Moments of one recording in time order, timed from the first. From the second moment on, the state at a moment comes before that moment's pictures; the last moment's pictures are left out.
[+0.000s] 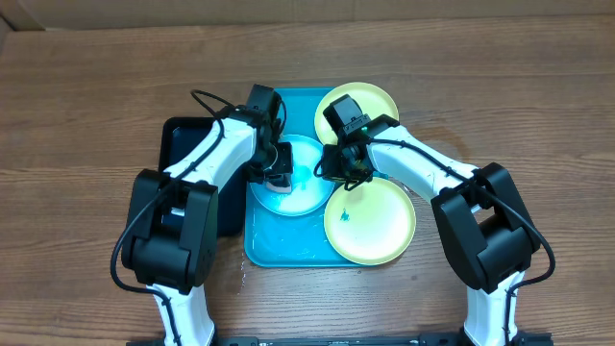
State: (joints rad) left arm -0.29 2.01 1.35 -0.81 0.21 -0.34; right arm 0.54 2.06 1.42 -0.69 -0.19 0.62
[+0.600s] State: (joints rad) left arm -0.29 1.87 1.43 -0.86 0.39 -0.31; right arm 0.54 2.06 1.42 -0.69 -0.19 0.62
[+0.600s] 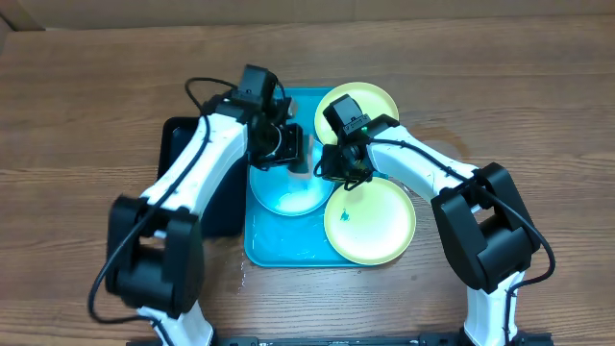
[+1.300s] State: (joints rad) left arm -0.29 1.97 1.29 -0.79 0.16 -0.32; right arm 0.54 2.06 1.42 -0.69 -0.19 0.62
